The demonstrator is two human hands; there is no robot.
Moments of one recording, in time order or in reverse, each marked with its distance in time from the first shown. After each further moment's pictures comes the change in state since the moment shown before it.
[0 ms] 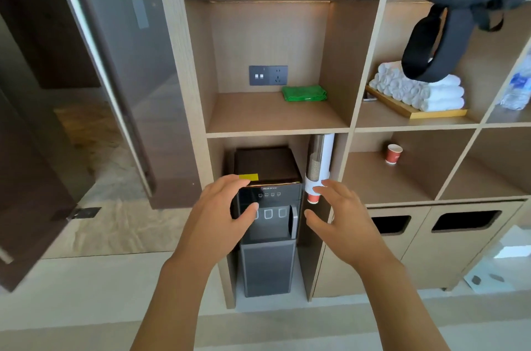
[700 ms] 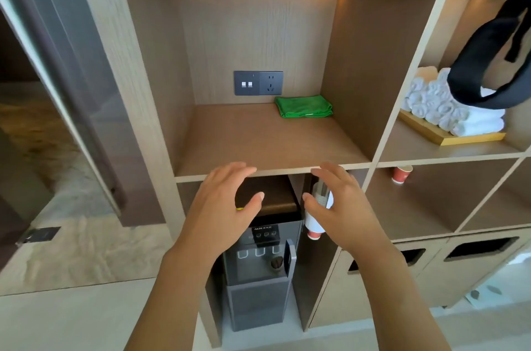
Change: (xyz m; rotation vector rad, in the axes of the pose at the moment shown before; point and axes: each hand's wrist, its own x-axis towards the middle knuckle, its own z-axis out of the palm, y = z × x) left_hand 0.231 -0.051 0.051 -0.040 -0.018 0.118; right_hand 0.224 0.020 0.033 -0.001 0.095 0.018
